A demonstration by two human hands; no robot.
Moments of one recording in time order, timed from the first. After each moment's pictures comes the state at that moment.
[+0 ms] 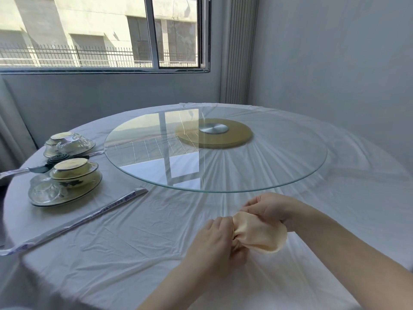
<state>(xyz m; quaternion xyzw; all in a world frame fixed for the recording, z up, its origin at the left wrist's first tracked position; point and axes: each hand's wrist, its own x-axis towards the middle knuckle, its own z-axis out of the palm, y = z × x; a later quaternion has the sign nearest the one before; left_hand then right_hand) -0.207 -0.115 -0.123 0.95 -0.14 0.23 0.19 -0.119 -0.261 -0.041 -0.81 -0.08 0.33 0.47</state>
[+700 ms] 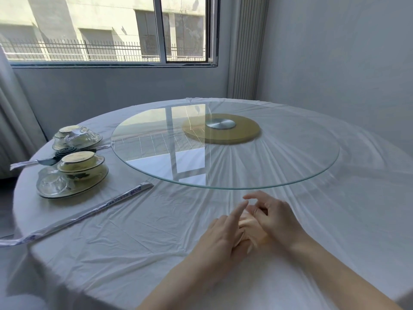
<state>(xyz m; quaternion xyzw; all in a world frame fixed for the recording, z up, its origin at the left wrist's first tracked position) -0.212 -0.111 -0.121 0.92 -0.14 0.11 0.35 -0.123 -0.262 -0.098 -0.86 -0.28 -0.09 0.42</state>
